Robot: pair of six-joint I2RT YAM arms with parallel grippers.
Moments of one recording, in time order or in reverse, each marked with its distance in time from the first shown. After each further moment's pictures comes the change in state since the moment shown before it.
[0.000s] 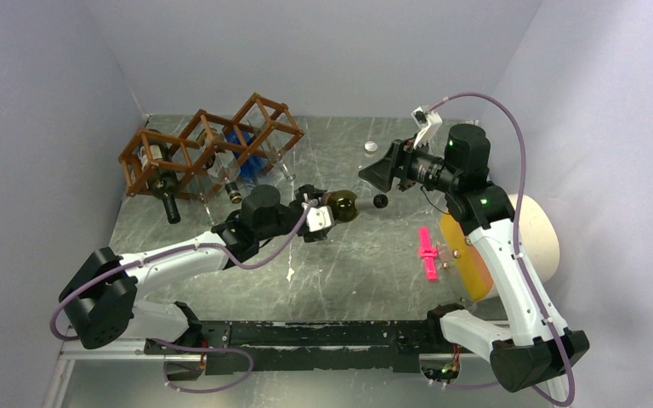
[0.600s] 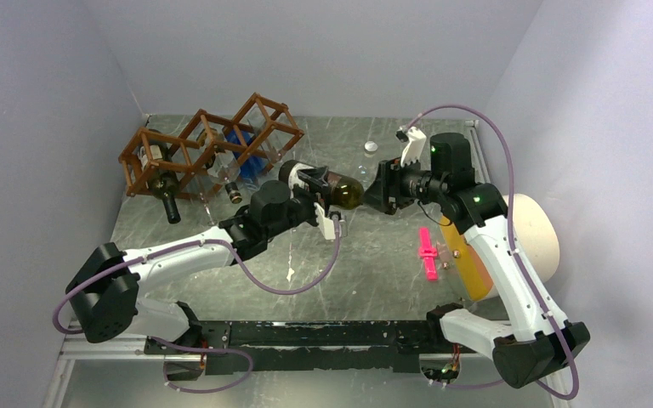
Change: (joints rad) left arm -0.056 0.035 0.089 -0.032 -0.262 0.568; right arm 0.059 0.023 0.020 -0.278 0.109 -0.151
